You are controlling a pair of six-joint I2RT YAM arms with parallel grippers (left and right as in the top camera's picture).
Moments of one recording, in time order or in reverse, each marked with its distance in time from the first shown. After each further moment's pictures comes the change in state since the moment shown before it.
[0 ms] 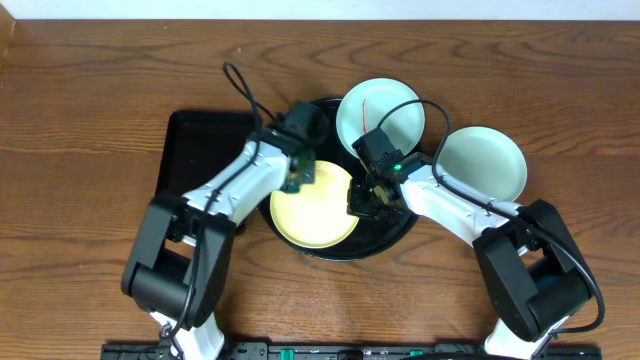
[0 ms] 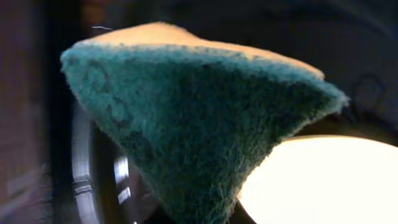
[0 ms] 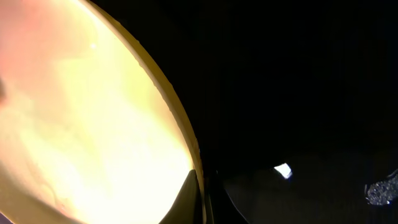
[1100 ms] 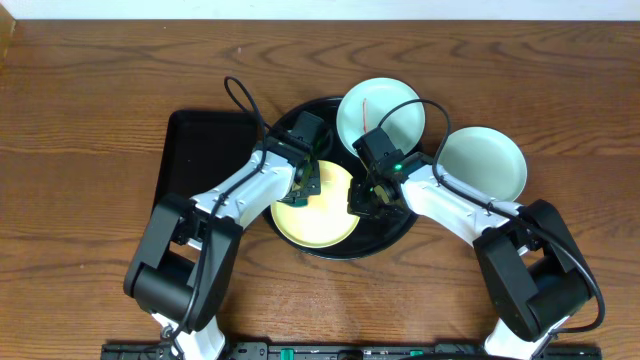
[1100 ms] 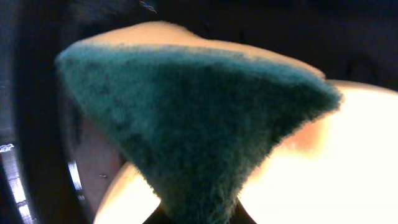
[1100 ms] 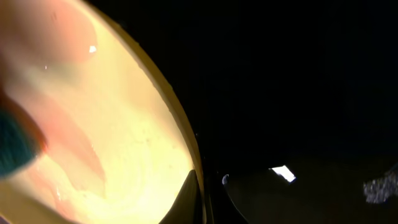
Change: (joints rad) left arm -0.056 -0.002 -0.089 0.046 0.055 -0.113; right arm 0.000 0.000 0.000 0.002 0.003 0.001
